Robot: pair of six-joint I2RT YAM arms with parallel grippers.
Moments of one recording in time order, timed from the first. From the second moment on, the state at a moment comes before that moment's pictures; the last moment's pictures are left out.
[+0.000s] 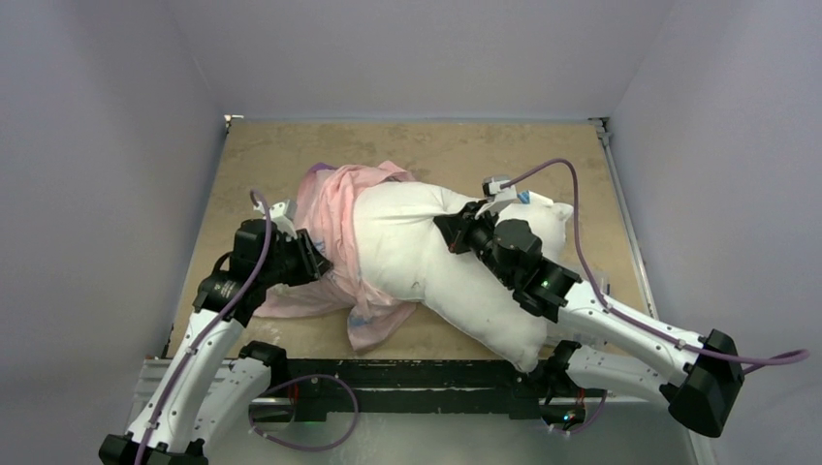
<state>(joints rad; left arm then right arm) -0.26 0.70 0.73 -0.71 0.19 -0.52 0.86 1.00 0.73 0.15 0.31 0.50</state>
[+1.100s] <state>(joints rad) 0.06 1.23 0.99 -0.47 -0.11 -0.40 0.86 0.56 0.73 -0.13 0.36 0.50</state>
